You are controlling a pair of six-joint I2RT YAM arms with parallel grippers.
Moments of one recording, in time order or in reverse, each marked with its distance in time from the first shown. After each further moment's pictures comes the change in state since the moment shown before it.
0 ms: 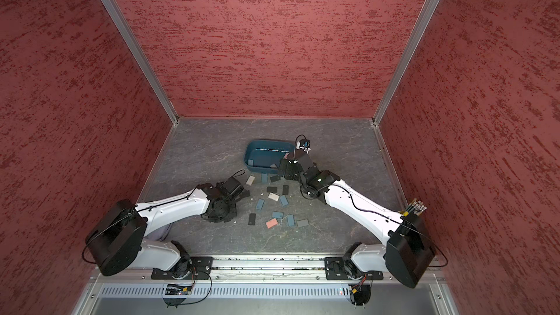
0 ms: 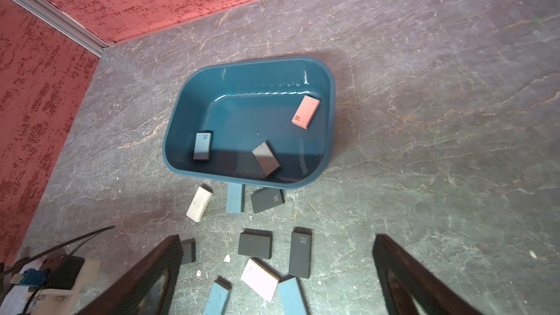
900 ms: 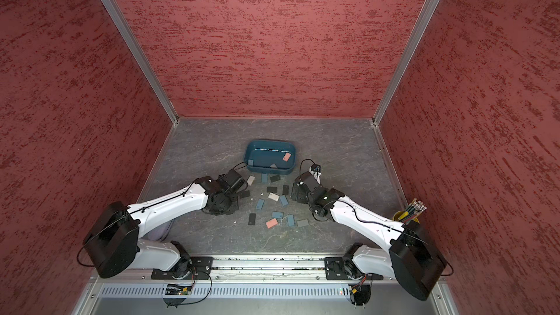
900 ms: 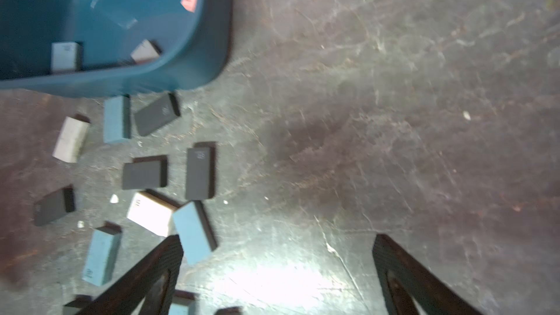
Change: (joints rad) left arm 0.000 -0.021 0.158 -0.106 -0.016 0.058; right arm 0.002 -0.108 -0.336 -0.046 0.002 0.114
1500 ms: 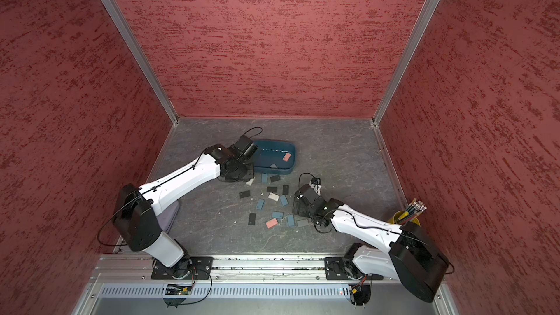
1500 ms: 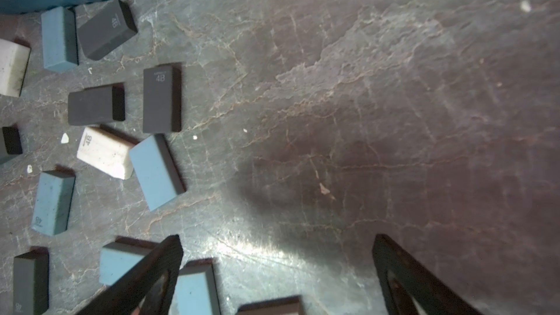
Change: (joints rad) left arm 0.040 0.303 0.610 -0.126 -0.003 0.171; right arm 0.085 -0.023 -0.108 0.001 -0.051 0.077
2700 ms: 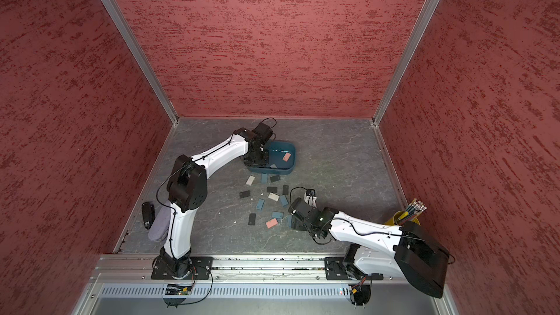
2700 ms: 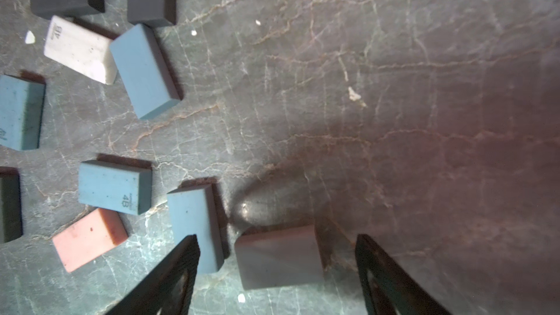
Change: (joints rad) left arm 0.068 0.446 0.365 -0.031 0.094 0.101; right arm 0.182 -0.001 -0.023 -0.092 0.000 0.121
